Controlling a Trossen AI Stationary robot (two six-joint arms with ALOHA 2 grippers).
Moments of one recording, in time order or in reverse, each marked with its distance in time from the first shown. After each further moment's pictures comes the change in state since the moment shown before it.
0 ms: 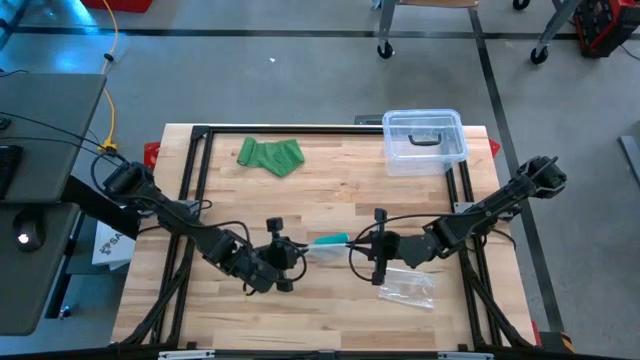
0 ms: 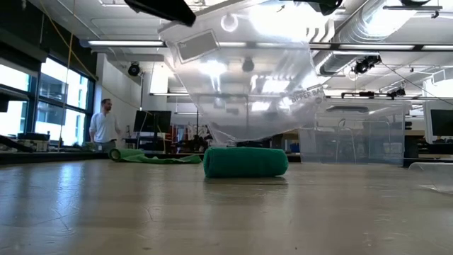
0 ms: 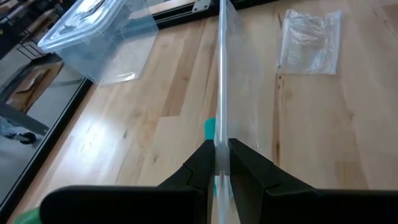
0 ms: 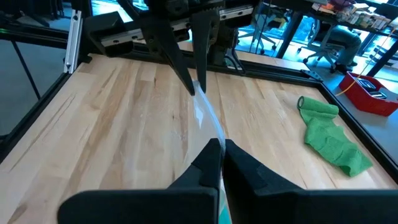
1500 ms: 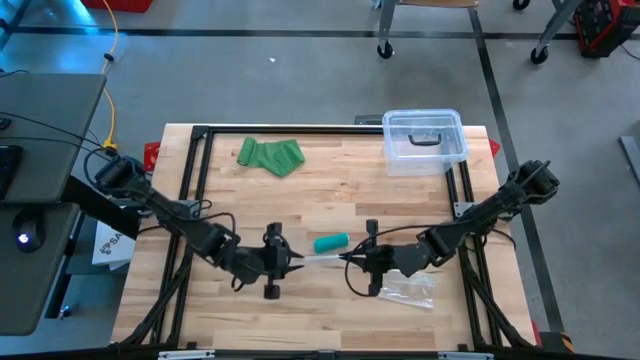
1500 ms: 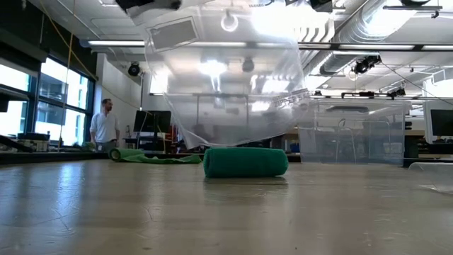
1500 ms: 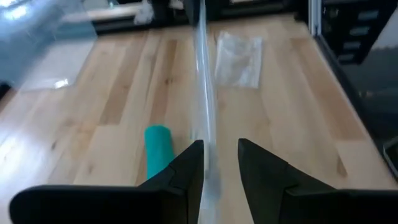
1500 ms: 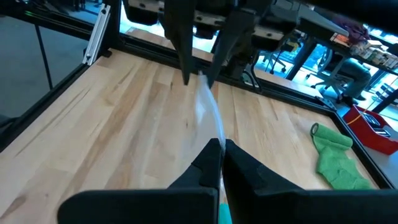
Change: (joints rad) left arm 0.002 -0.106 -0.107 0.142 0.240 -0.015; right arm 0.020 0.096 0.000 0.150 -0.029 -0.162
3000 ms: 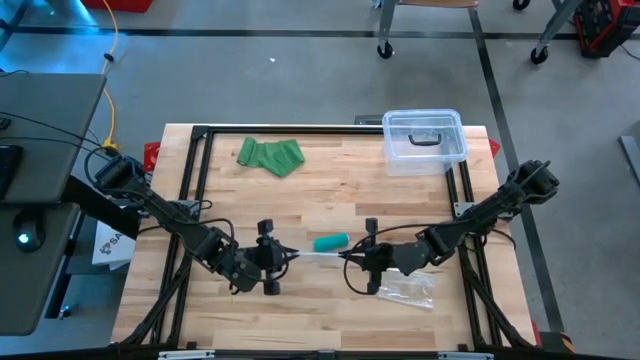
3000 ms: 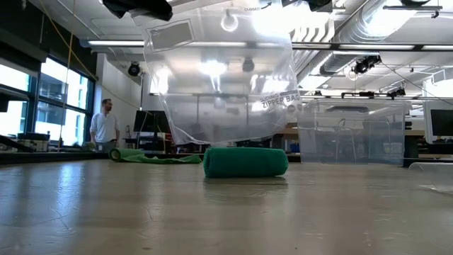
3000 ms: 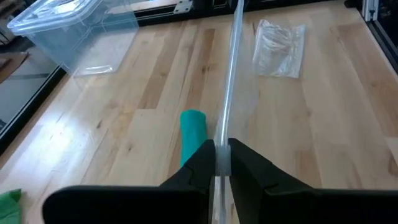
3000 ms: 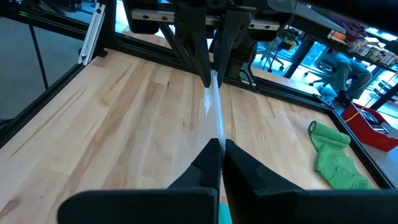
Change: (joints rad) left arm -0.049 0.000 0.001 -0.107 -0.180 -0.080; right arm -0.002 0.001 0.000 -0.001 0.000 0.007
